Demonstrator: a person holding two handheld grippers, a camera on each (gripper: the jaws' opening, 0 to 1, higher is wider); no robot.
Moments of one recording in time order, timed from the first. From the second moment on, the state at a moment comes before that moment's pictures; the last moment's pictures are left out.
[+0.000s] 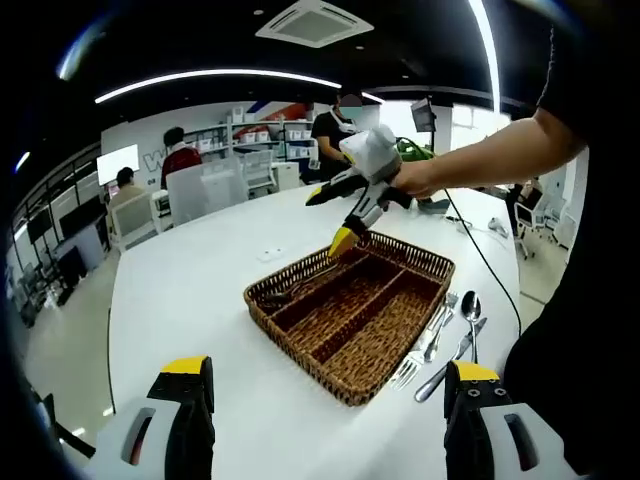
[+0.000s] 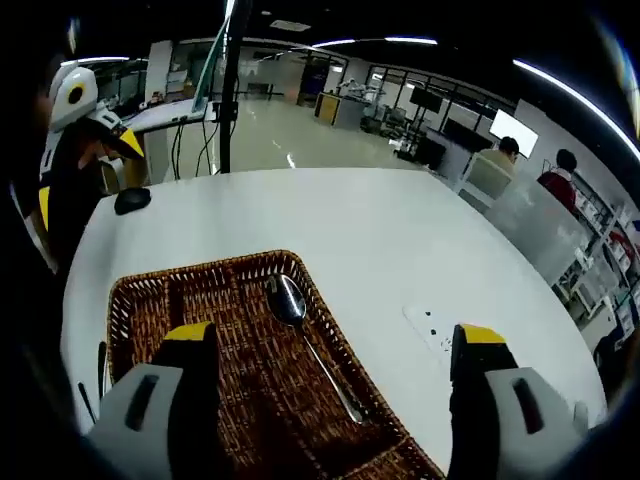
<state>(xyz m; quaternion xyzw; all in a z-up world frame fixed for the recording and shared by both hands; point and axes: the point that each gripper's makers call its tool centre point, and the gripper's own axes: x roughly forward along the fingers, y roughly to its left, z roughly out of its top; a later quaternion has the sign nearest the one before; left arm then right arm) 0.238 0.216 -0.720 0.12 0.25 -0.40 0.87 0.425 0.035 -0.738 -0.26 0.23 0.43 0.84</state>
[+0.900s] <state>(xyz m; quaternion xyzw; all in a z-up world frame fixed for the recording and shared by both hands) 0.210 0.188 -0.688 0.09 0.22 -0.37 0.90 0.290 -0.061 -0.692 -0.16 0.21 0.35 0.90</state>
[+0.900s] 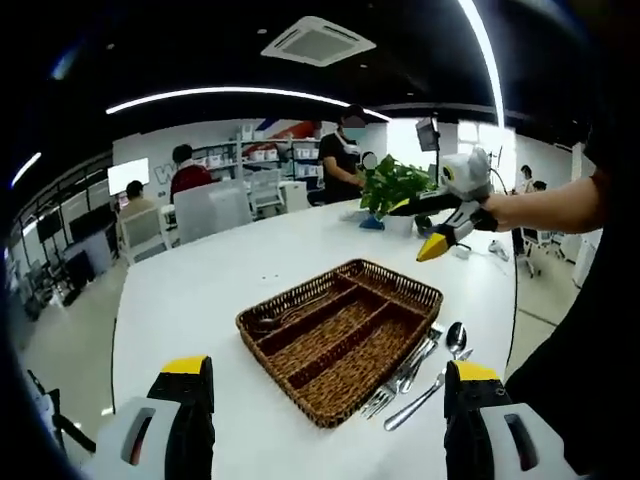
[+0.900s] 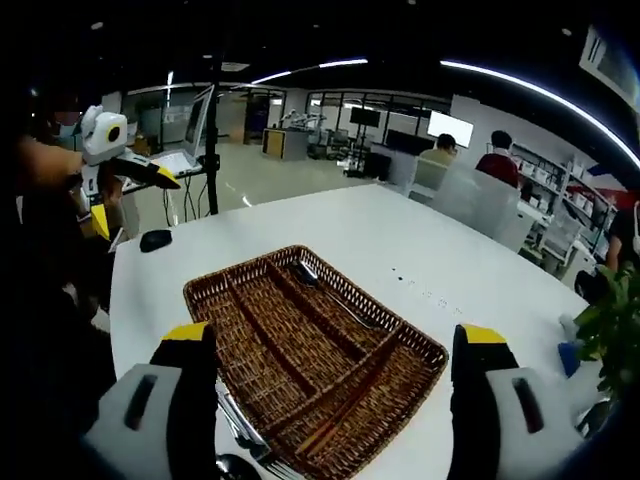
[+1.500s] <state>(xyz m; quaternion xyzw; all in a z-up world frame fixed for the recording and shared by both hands) 0.196 0.173 -0.690 0.11 0.22 -0.37 0.90 0.212 -0.124 -0.696 -0.13 0.21 0.30 0.92</state>
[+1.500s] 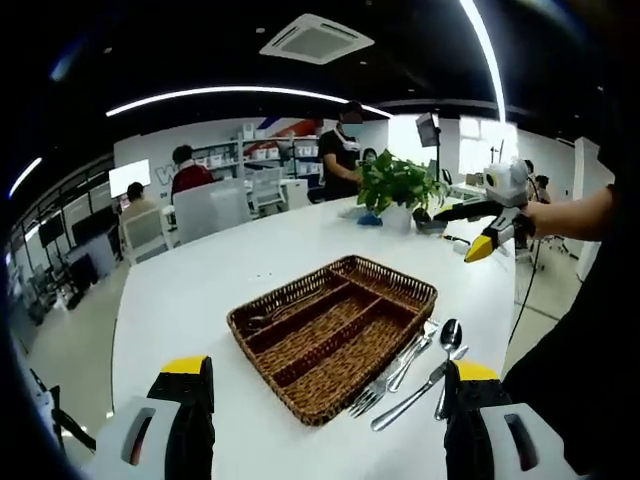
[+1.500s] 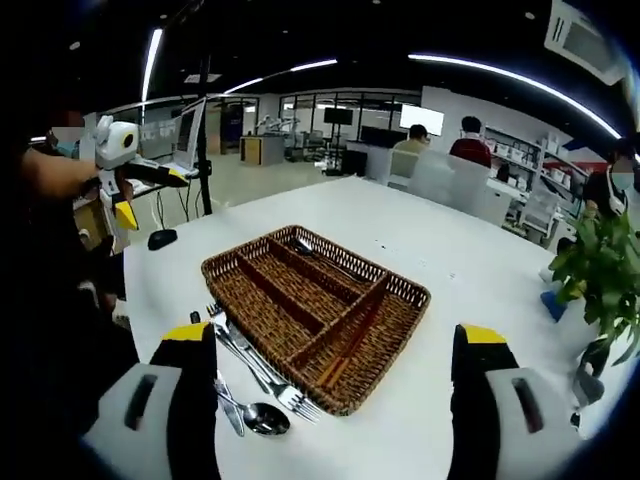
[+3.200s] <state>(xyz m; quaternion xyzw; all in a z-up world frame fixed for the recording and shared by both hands) 0.152 0.006 -0.786 0.15 0.32 -0.50 0.79 0.191 -0.162 -0.701 -0.10 0.22 0.31 0.92</state>
